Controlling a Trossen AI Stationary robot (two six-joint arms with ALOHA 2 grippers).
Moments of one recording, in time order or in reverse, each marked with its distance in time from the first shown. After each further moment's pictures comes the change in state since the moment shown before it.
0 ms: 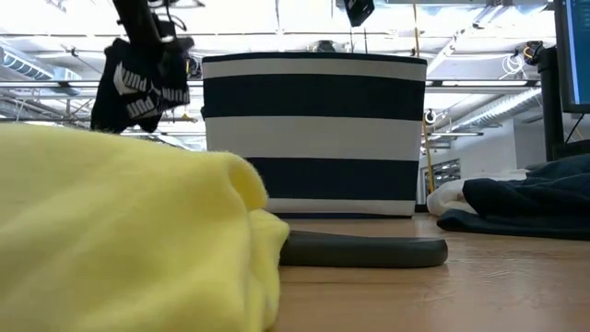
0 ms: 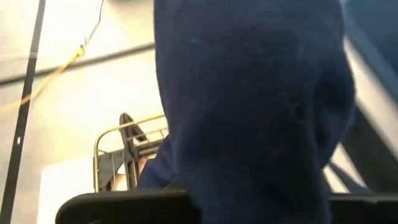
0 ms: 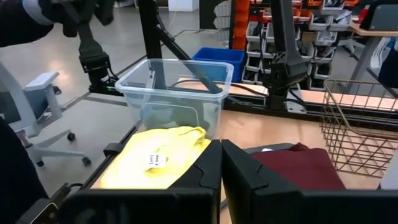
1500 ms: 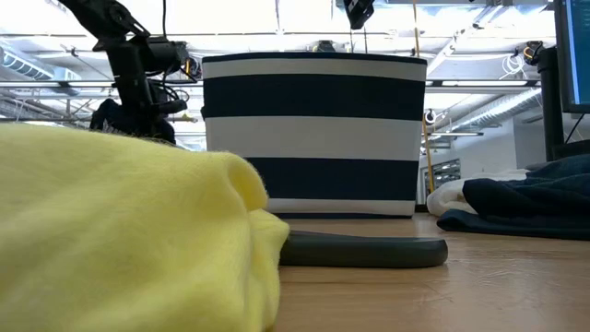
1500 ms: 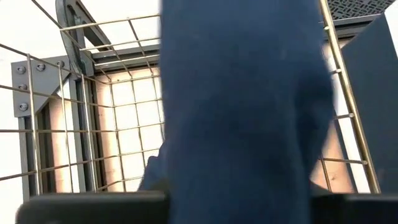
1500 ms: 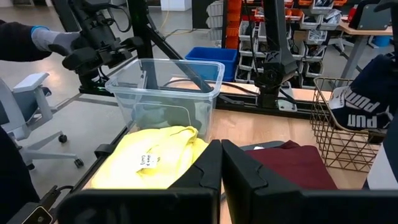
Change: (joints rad) left arm 0.173 0.071 -0.351 0.191 0.258 -0.065; right arm -0.012 0.000 0.000 -0.003 0.022 0.000
